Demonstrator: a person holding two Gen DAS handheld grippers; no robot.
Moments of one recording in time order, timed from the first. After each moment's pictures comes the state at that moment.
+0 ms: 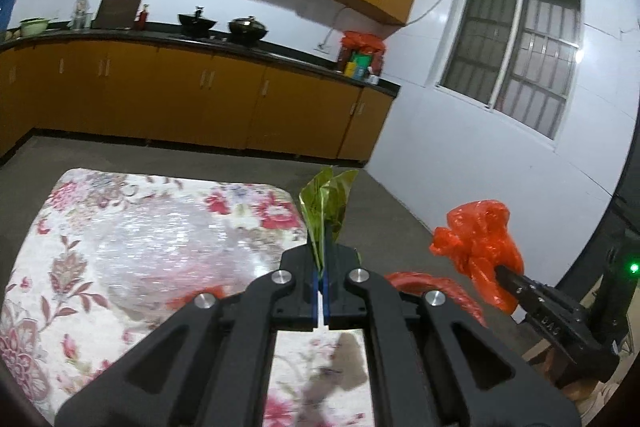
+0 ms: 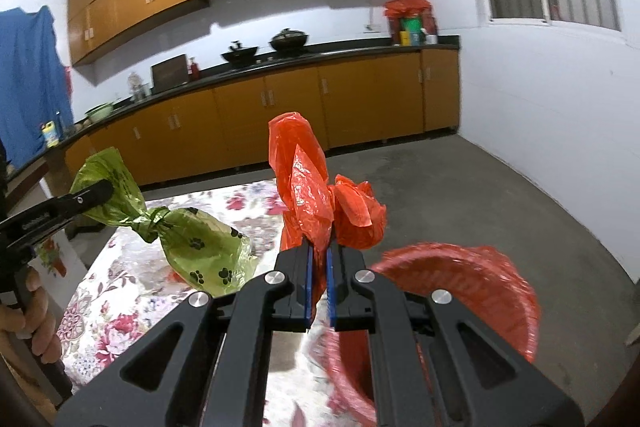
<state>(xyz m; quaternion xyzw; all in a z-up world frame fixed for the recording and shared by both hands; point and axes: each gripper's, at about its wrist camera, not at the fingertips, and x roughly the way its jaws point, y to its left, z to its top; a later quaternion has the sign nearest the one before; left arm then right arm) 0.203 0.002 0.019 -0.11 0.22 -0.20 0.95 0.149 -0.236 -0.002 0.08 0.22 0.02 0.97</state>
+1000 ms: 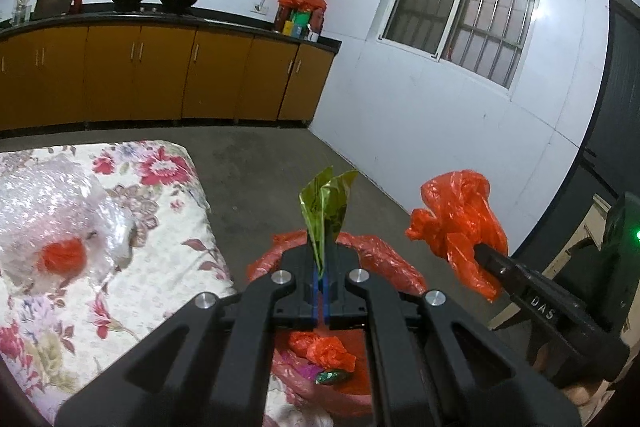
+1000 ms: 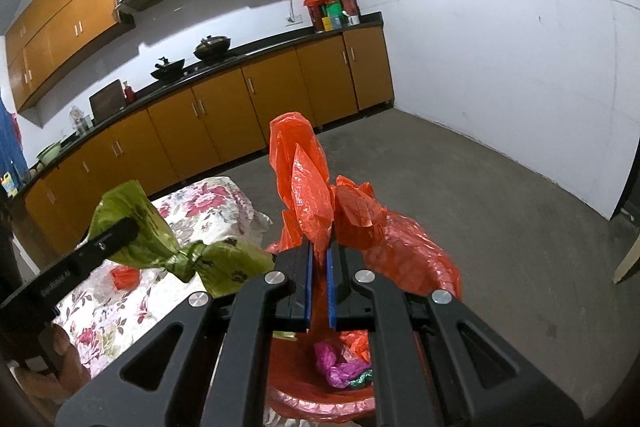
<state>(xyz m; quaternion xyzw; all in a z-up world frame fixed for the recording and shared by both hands) 0.203 -0.154 -0.031 -0.08 0.27 -0.29 0.92 0.114 -0.337 -0.027 0.15 0.24 -0.08 0.96</state>
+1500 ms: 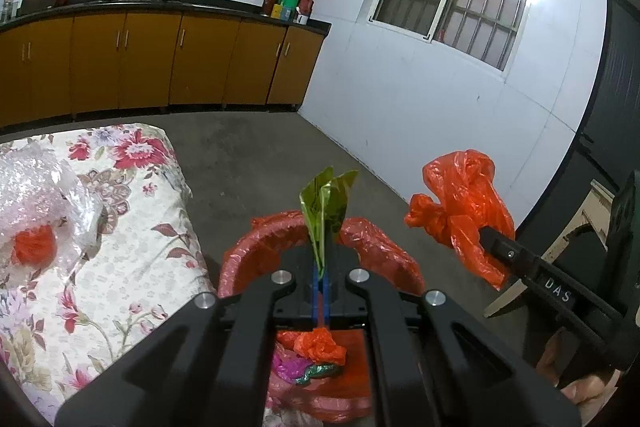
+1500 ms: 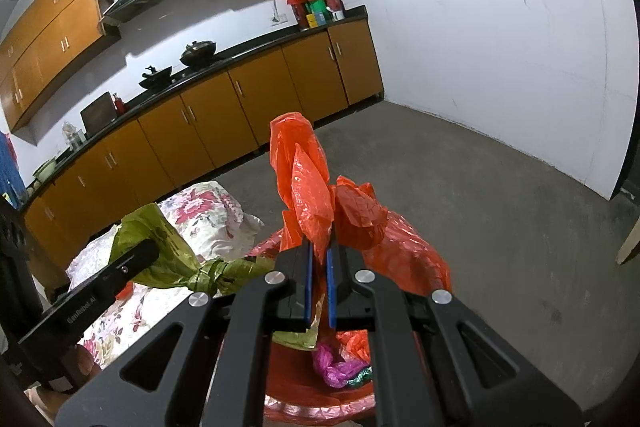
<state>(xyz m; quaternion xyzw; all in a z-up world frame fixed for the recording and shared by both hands) 0.209 -0.185 -0.053 -0.07 0.29 -0.30 0.90 0.114 -0.356 -0.034 0.18 0.24 -0.09 0.95</state>
